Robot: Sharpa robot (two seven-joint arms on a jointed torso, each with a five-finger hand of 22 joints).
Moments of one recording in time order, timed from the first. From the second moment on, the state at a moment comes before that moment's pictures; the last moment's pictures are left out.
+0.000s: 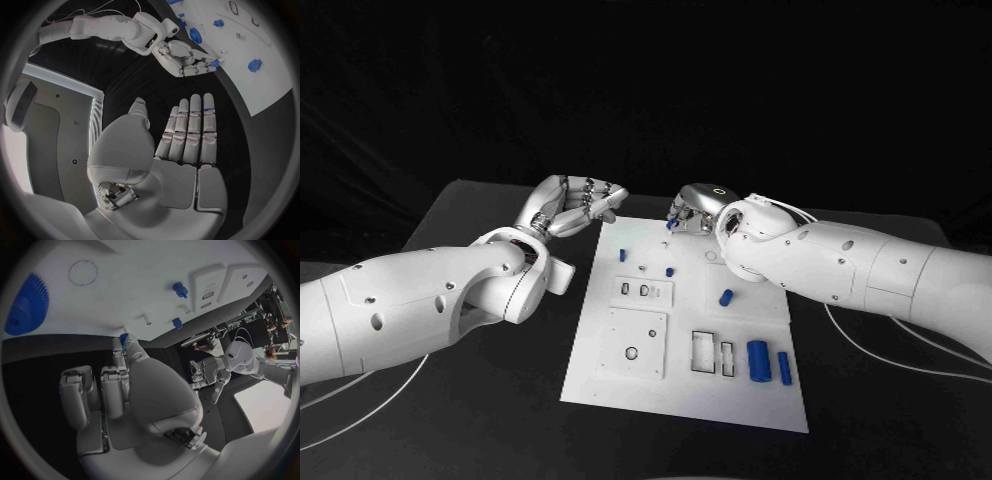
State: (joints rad) left arm 1.34 -0.80 -0.22 1.52 -0.37 -0.60 0.48; left_hand 1.19 -0.02 -0.12 0.29 0.16 0.90 0.18 0.13 0.12 1.08 0.13 0.19 0.12 0.96 0.10 0.43 0.41 0.18 0.88 0.22 0.47 0.25; right arm 1.33 -0.43 -0.19 1.07 -1.40 -0.38 -0.16; right_hand 1.58 0.16 -0.01 0.08 0.05 1.06 0.13 0.11 0.07 1.15 0.08 0.07 0.06 1.47 0.01 1.57 1.31 0.01 1.47 0.13 1.57 1.31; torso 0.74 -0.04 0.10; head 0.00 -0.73
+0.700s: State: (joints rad) left arm 1.34 -0.81 -0.22 1.52 -0.37 -0.60 0.48; left_hand 1.19 -0.02 -0.12 0.29 0.16 0.90 0.18 0.13 0.12 1.08 0.13 0.19 0.12 0.96 0.10 0.43 0.41 0.18 0.88 0.22 0.47 0.25; right arm 1.32 -0.43 -0.19 1.07 -1.40 -0.34 -0.17; right_hand 1.57 0.16 -0.01 0.08 0.05 1.06 0.12 0.10 0.08 1.15 0.08 0.07 0.06 1.47 0.01 1.57 1.31 0.01 1.47 0.13 1.57 1.31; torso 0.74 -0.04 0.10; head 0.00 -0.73
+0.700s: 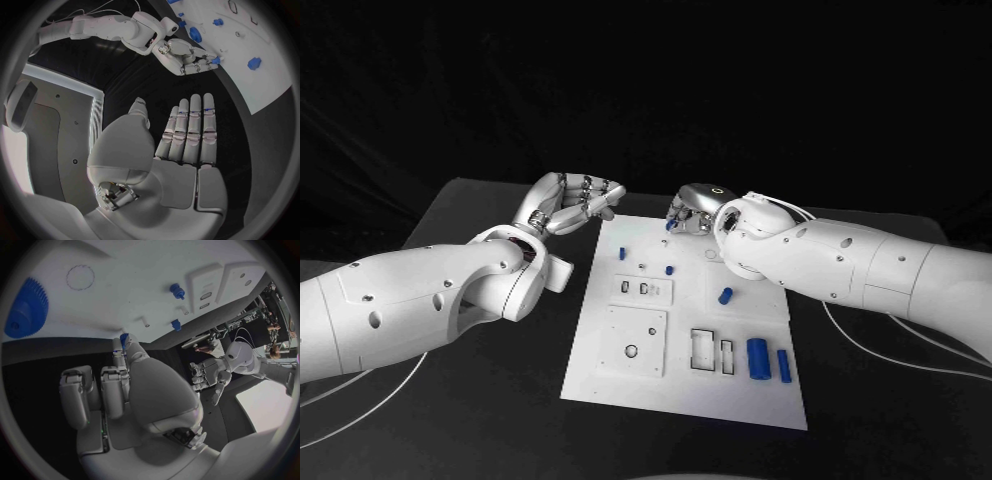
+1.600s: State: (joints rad) left arm 1.34 -0.81 -0.22 1.51 -0.37 -0.60 0.48; left_hand 1.19 -0.02 -0.12 0.29 0.16 0.90 0.18 0.13 0.12 1.08 0.13 0.19 0.12 0.96 0.10 0.43 0.41 0.18 0.88 0.22 0.47 0.25; right arm 1.32 -0.44 -0.19 1.09 -1.39 -0.31 -0.21; right_hand 1.46 0.02 -0.08 0.13 0.05 0.55 0.16 0.05 0.05 0.86 0.15 0.06 0.06 1.47 0.07 1.57 1.31 0.01 1.47 0.17 1.57 1.31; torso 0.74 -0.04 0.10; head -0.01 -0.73
